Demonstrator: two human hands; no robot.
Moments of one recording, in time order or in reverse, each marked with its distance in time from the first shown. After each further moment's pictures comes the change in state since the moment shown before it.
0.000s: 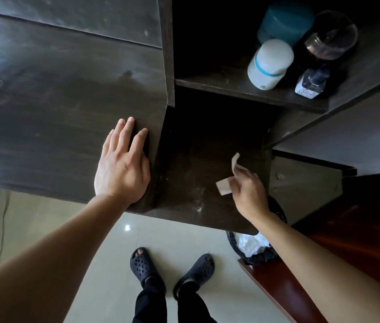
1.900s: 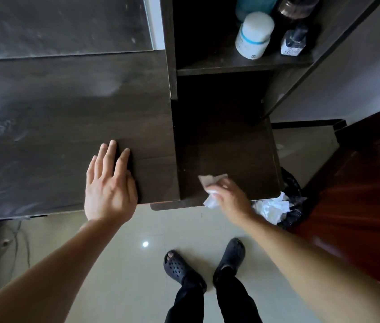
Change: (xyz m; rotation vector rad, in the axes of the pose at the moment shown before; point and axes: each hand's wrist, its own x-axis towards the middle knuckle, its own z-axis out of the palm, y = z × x) left_hand -0.040 -0.080 -0.027 0.021 -0.049 0.120; right_hand -0.080 -0.067 0.082 0.114 -0.064 0.040
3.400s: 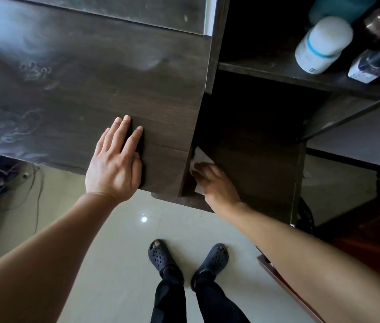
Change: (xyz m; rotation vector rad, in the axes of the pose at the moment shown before) left_hand 0.000 0.010 -0.001 0.071 0.038 -0.070; right_hand 0.071 -0.030 -0.001 -0.221 -0.231 -0.612
